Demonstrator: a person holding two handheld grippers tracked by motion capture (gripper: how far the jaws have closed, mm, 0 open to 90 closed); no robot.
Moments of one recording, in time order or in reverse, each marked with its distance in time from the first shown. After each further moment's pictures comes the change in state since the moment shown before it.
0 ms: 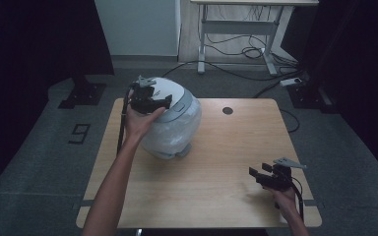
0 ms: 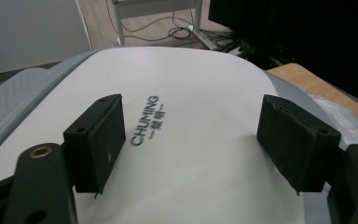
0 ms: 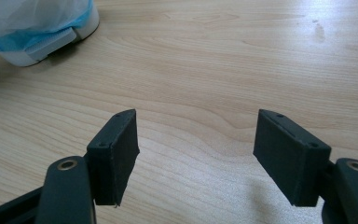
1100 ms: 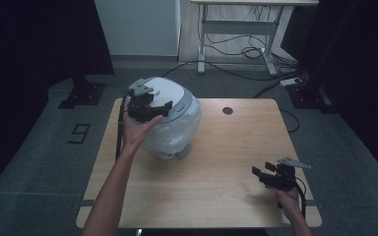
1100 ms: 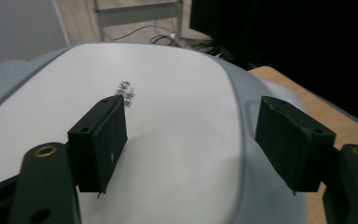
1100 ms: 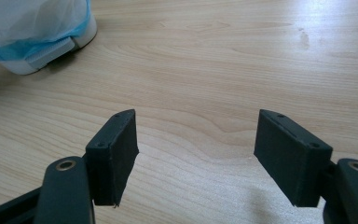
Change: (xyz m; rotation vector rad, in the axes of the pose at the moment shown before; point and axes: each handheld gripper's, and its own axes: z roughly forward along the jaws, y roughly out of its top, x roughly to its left) left arm -0.005 -0.023 -0.035 -0.071 -0.116 0.006; right arm -0.006 0.003 -0.008 -0.022 -0.004 0.014
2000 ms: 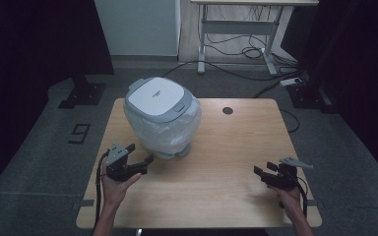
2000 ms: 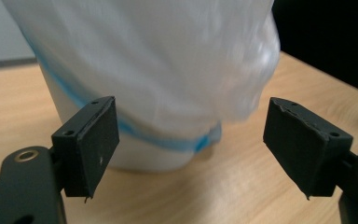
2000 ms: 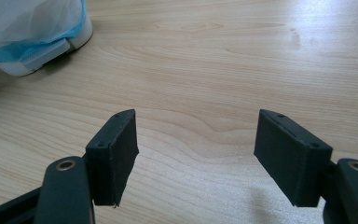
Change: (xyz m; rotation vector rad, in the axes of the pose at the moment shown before) left arm 0.004 -0.163 -0.056 -0.026 -0.027 -0.044; right arm -0.006 0.000 -0.002 0.000 -0.008 0.006
